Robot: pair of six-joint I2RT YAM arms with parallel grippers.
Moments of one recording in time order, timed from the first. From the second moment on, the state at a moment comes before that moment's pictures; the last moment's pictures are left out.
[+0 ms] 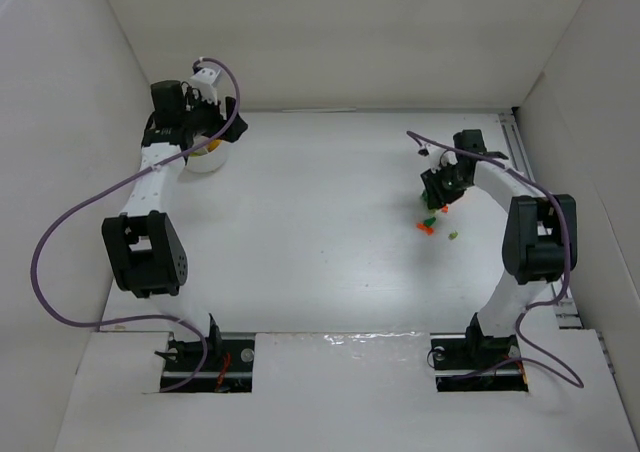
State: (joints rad) left arm 0.07 1.71 1.51 -0.25 0.55 0.15; right arm 0.03 1.79 1.25 -0.61 -0.29 -0.50
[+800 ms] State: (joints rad) left arm -0.07 1.73 1.33 0.05 1.10 -0.15; right arm 0.15 2.02 1.77 -0.47 -1.10 0.27
